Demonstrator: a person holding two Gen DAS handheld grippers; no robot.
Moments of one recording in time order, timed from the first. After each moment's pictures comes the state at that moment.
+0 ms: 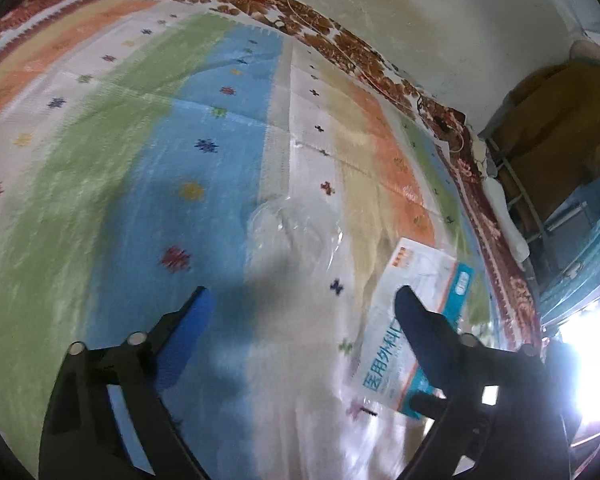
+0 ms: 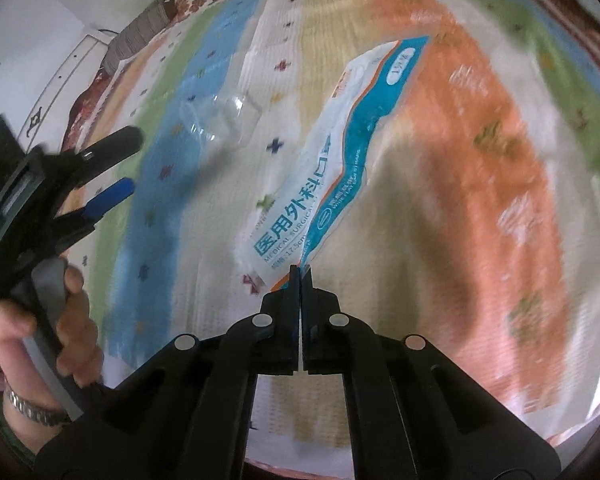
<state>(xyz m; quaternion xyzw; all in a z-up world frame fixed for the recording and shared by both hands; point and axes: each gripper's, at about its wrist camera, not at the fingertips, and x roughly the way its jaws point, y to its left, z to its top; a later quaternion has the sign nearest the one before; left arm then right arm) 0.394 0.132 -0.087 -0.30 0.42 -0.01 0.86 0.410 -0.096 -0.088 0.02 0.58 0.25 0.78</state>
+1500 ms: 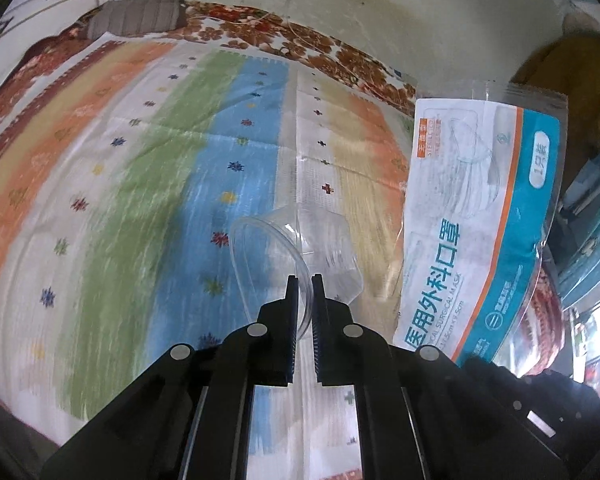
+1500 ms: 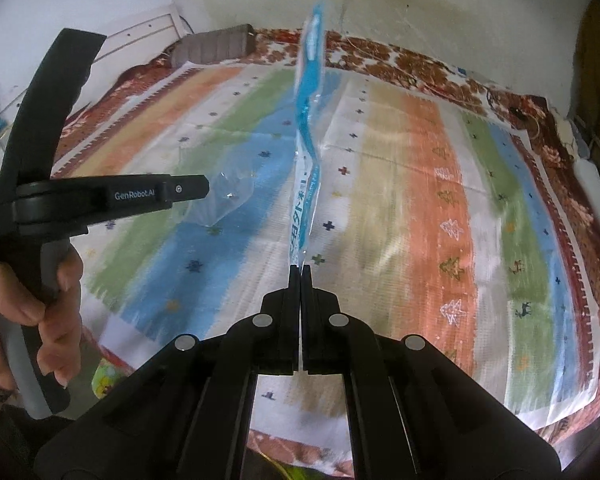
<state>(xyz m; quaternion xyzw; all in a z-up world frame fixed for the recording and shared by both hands) 0.315 0.116 -0.008 -0.24 0.42 0.04 0.87 0.305 -0.057 0.028 -0.14 0.40 0.29 0.86</state>
